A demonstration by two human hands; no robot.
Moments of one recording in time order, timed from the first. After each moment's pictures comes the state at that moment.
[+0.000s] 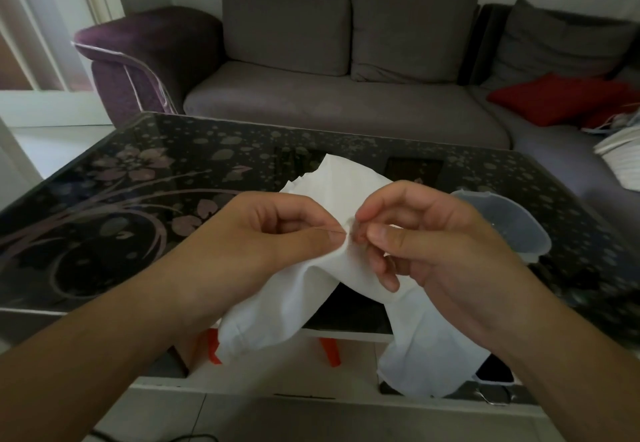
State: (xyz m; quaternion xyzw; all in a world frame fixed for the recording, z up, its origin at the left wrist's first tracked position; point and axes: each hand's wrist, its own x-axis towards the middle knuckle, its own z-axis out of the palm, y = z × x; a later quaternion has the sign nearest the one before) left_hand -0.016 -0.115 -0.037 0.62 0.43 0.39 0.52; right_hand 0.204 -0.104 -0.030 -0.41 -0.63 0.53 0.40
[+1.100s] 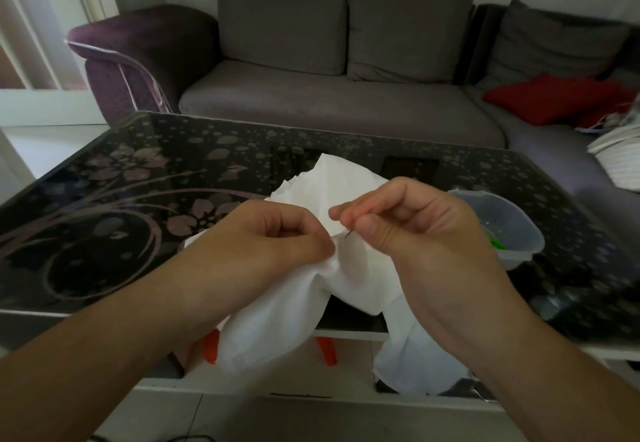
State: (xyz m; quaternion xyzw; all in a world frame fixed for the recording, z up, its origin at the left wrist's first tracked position) left_hand -0.010 -0.114 -0.039 0.62 0.51 0.33 0.49; right_hand 0.187 -0.110 -0.038 -0.36 -0.61 0.48 0.52
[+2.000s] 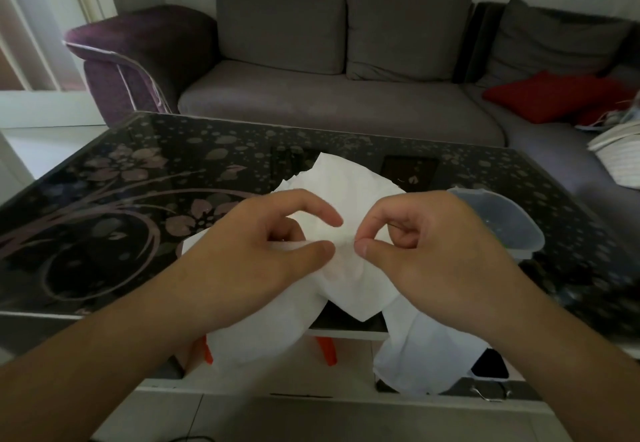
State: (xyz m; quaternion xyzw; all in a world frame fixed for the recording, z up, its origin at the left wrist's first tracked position) left_hand -0.008 -0.111 -0.046 0.71 0.52 0.32 0.35; right_hand 0.202 -0.103 -0.029 -0.56 -0.77 0.18 0.26
